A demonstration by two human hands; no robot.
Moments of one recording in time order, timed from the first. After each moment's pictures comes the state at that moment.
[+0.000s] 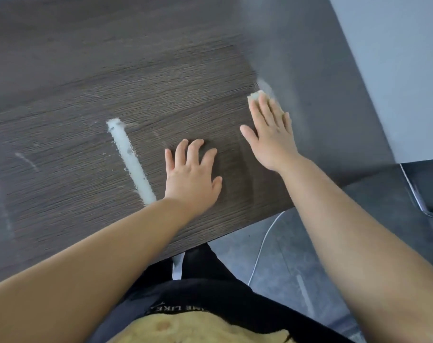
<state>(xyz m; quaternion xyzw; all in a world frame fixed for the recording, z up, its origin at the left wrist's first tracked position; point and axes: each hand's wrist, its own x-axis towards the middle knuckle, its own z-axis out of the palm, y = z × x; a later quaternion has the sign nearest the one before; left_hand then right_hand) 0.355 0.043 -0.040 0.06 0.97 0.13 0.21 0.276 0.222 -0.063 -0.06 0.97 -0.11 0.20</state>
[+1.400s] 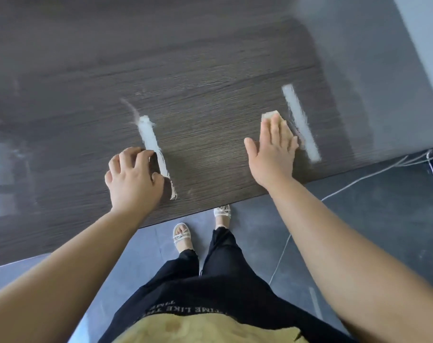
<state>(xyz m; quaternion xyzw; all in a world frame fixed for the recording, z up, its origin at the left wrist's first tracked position) 0.487 -0.156 -0.034 -0.20 0.95 0.18 0.12 0.407 0.081 -0.067 0.01 0.98 -0.08 0.17</state>
